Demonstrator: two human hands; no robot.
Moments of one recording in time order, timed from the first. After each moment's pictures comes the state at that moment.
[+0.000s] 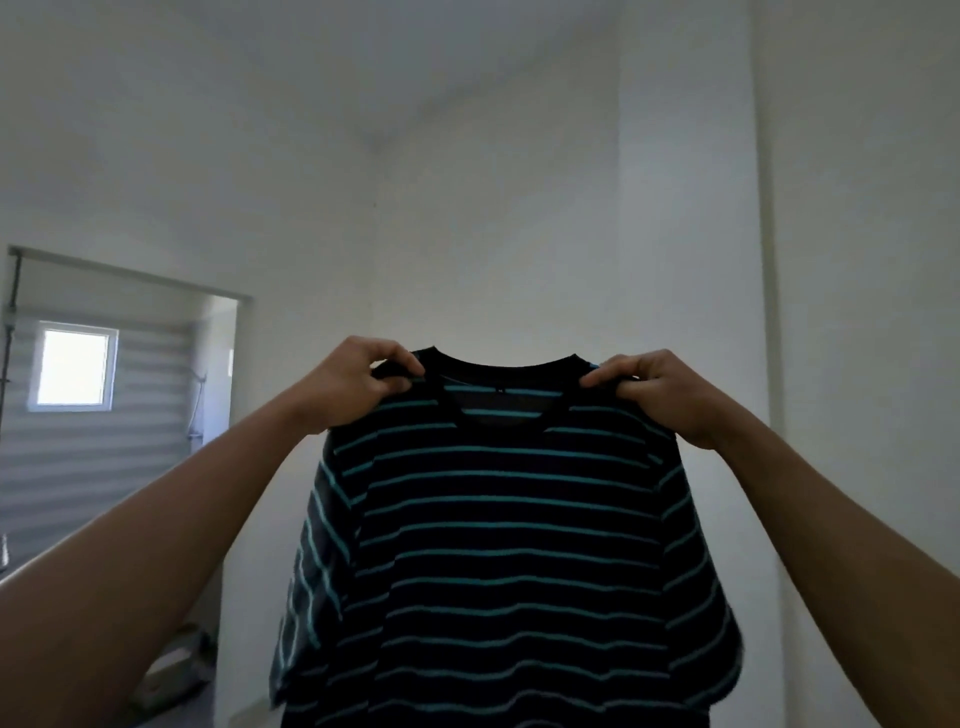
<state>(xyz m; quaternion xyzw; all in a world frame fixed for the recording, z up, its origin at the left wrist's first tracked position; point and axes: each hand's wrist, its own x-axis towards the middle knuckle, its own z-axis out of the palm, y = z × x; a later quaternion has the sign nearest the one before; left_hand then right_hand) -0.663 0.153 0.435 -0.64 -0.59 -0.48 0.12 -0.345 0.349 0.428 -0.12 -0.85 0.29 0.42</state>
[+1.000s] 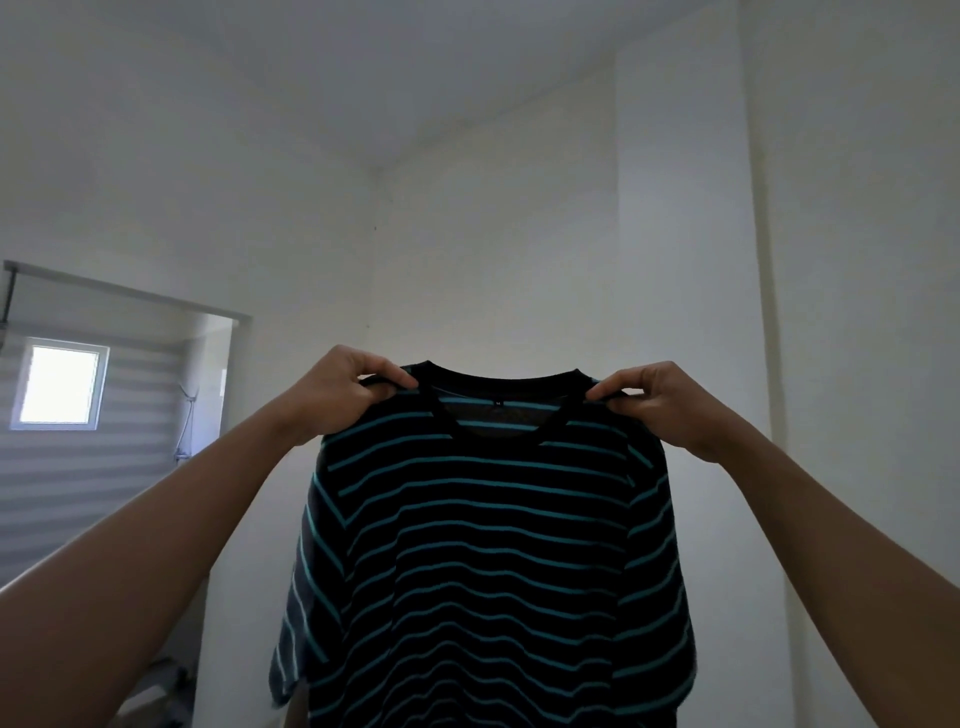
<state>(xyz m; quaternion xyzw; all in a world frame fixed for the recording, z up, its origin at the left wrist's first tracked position) -0.684 0.149 0.447 -0.62 -0.58 -0.52 0.09 -0.366 0.352 0.442 -0.13 -0.84 0.28 0.44</state>
